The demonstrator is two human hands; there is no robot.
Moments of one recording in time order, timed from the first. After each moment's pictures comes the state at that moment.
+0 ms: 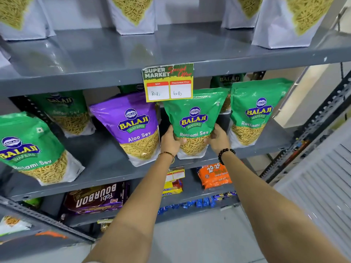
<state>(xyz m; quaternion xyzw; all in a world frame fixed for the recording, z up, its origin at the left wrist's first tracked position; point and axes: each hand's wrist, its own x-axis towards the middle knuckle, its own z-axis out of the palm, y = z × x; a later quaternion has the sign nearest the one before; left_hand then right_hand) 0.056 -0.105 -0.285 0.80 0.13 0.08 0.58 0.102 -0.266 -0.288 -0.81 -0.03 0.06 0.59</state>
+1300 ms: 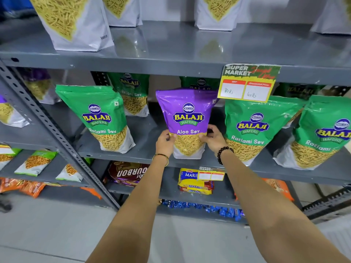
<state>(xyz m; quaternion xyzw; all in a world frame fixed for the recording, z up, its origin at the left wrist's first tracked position) -0.029 0.027 -0.300 0.70 0.31 0.20 0.62 0.075 -0.112 -0.295 -0.76 -0.12 0.20 0.60</state>
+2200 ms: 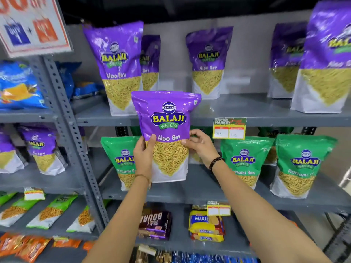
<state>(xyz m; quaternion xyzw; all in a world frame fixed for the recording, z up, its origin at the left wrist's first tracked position) -0.151 0.043 -0.136 0.58 0.09 0.45 0.67 -0.049 -0.100 -0.117 -0.57 -0.35 0.16 0.73</state>
